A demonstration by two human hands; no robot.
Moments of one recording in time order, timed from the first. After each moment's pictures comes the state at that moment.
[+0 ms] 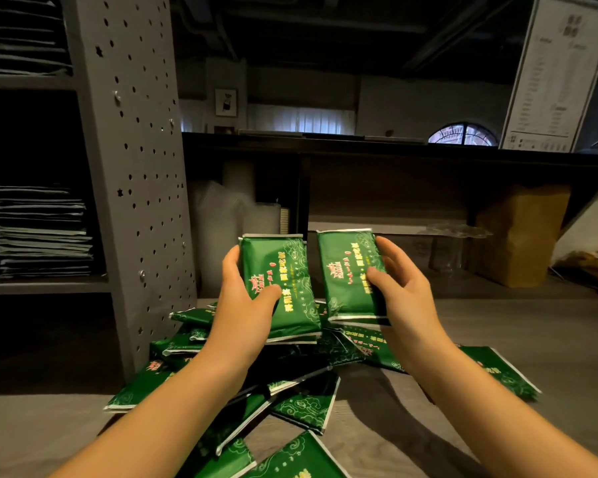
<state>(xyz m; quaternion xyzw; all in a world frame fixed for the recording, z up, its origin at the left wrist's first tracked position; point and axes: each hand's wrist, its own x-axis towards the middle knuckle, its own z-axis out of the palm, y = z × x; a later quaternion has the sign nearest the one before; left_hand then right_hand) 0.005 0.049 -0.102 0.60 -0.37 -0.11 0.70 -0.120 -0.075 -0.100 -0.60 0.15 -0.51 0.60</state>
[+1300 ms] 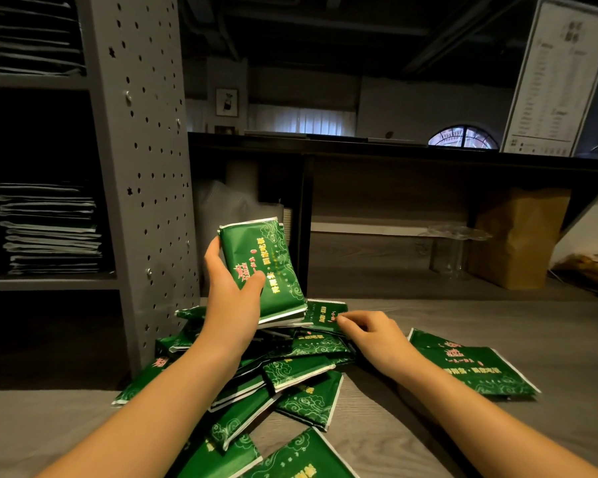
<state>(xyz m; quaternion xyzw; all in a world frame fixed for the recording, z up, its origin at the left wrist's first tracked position) 0.017 0.053 -0.098 0.58 -0.35 -0.09 0.73 -0.108 -0.100 -0.144 -0.88 0.32 -0.24 0.27</state>
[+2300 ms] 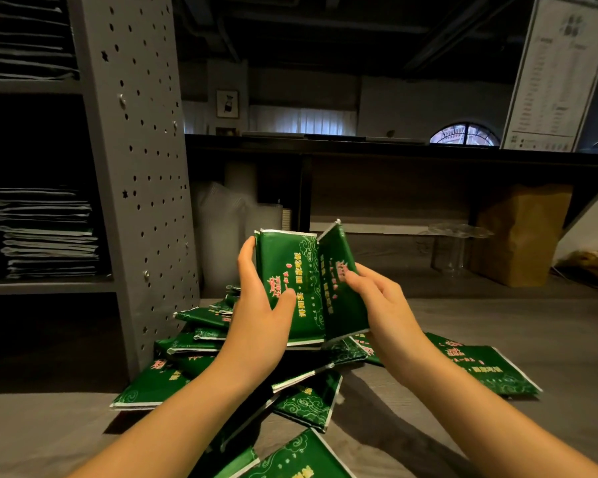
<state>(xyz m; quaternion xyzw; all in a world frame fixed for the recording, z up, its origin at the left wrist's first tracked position) -0.011 0.054 -0.104 0.60 -0.46 -0.07 0.65 -0.115 -0.056 -0.103 -0.69 0.11 -0.39 0.60</state>
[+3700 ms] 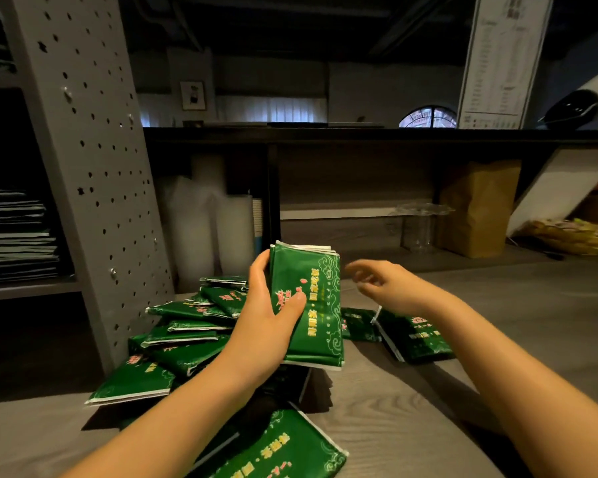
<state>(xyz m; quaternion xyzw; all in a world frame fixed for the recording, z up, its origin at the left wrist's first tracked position) -0.033 0.047 -0.120 0.57 -0.49 -0.17 0.63 -0.157 -0.130 -0.099 -0.91 0.31 -0.17 0.21</state>
